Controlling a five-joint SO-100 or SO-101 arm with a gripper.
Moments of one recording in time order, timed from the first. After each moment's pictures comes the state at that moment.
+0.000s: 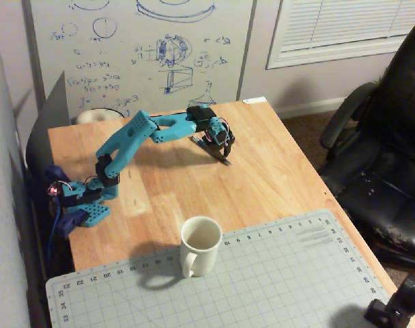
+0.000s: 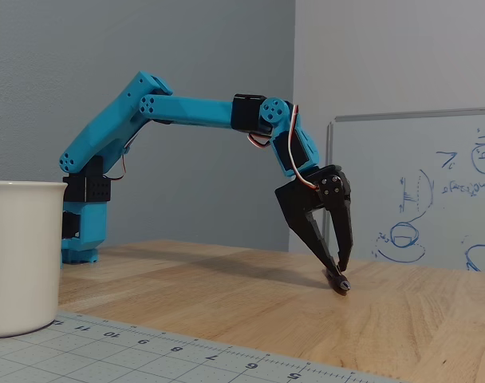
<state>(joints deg) -4.5 45.7 52.8 55.8 -4.0</state>
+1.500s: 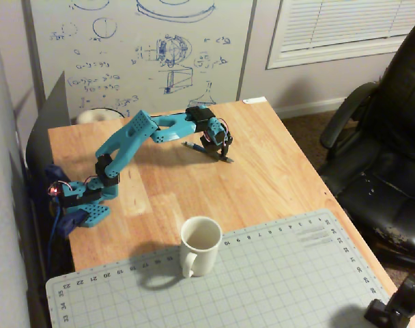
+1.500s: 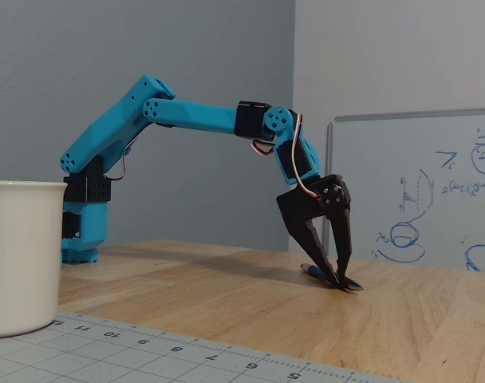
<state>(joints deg) -5.9 43.8 52.5 55.8 -4.0</state>
